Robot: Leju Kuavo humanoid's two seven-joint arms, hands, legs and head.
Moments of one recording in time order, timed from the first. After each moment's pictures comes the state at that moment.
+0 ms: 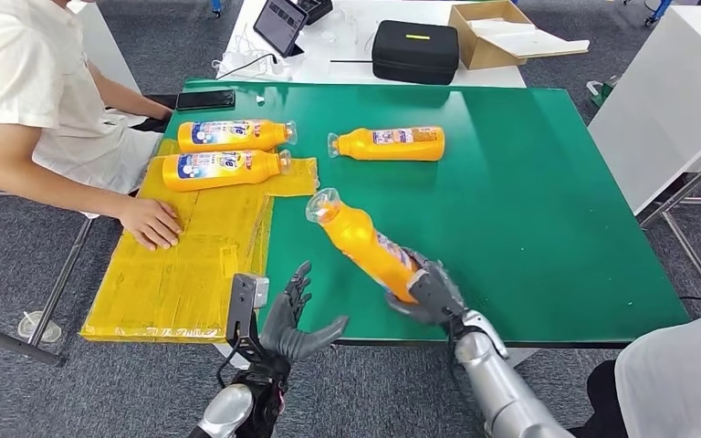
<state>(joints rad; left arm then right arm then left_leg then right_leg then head) -0.13 -0.22 -0.65 -1.08 0.32 0.23 -0.37 -0.33 0.01 0.21 -0.77 0.41 -0.06 -0.57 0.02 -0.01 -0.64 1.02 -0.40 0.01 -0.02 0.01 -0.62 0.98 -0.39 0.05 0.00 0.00</state>
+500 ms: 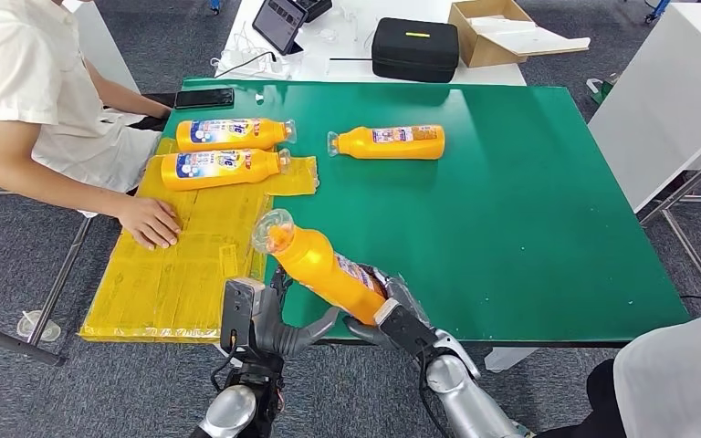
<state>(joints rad) -0.13 -0.22 -0.65 -1.08 0.19 0.31 -0.48 -0.21 0.06 0.36 -1.00 0.35 -0.03 -0.57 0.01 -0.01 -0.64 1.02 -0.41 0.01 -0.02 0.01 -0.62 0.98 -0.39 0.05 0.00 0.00</state>
